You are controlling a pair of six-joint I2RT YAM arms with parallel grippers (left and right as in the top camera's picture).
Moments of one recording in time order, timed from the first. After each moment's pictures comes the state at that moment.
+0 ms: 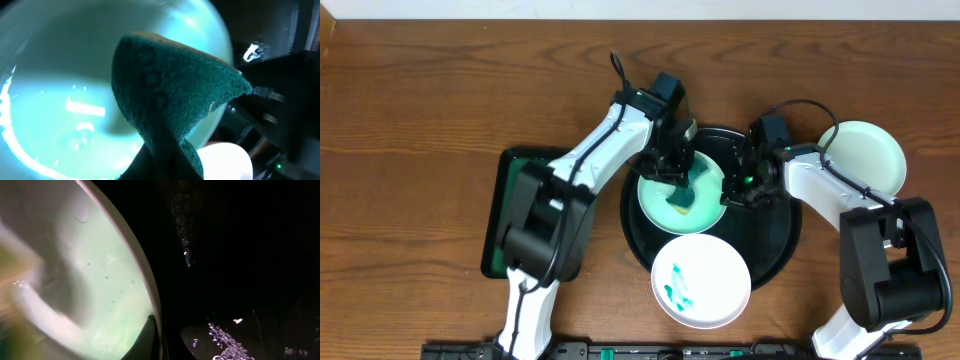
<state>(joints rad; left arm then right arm) -0.52 2.15 1.66 -1.01 0.53 -0.24 0.23 1.83 1.02 -0.61 -0.37 0.39</state>
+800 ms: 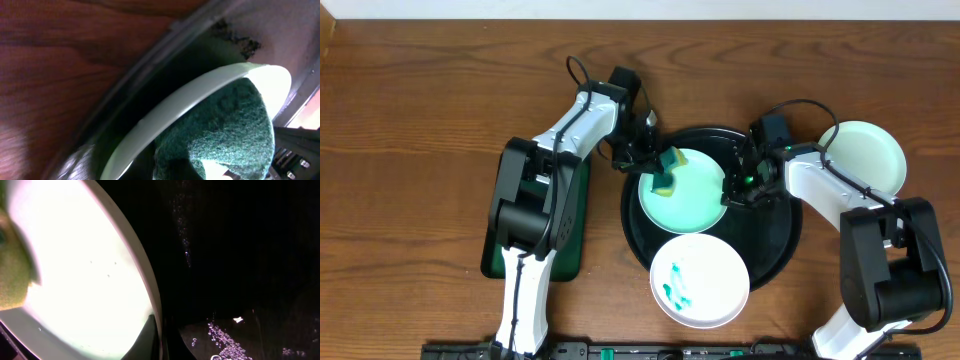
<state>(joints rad) -0.34 2.27 1.69 -0.98 0.59 -0.39 0.23 1.83 1.02 -0.63 -0.37 0.39</state>
